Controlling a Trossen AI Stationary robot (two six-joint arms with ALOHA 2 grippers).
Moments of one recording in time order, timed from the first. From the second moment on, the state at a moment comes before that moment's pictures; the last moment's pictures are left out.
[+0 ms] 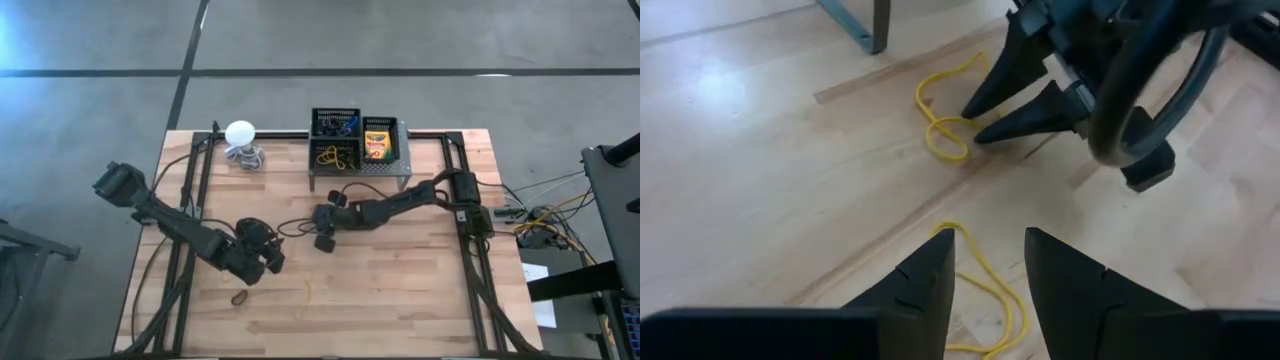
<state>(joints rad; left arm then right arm) -0.53 1.43 0.68 -0.33 -0.79 -1.25 0.03 2.09 1.17 0.04 0.26 0.21</state>
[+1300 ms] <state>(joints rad) -0.53 1.43 0.68 -0.27 -0.86 -1.19 0.00 1.42 1.24 -0.14 0.48 -0.05</state>
